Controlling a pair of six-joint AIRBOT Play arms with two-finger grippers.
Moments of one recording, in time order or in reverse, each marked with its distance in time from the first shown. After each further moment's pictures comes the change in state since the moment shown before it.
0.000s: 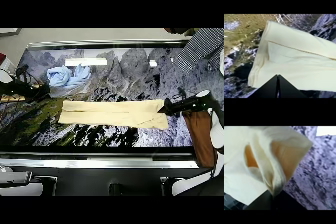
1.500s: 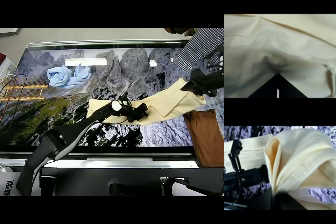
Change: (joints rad) left arm -0.887 -0.664 0.397 -0.682 0.594 -0.261; right arm 0.005 0.385 0.336 -0.166 0.299 0.291
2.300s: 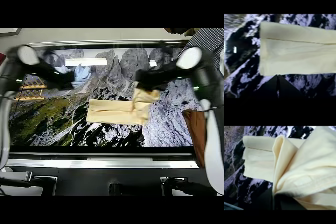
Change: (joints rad) left arm 0.561 0.579 0.016 0.813 -0.822 0.018; right arm 0.575 -0.064 0.000 -0.153 -0.307 0.267
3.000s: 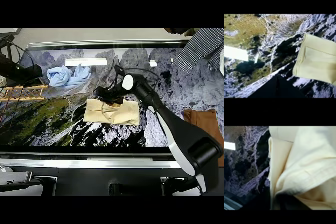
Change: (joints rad) left arm 0.174 0.126 -0.002 0.116 -0.080 0.067; right arm 0.287 -0.258 0.000 0.098 -0.300 0.153
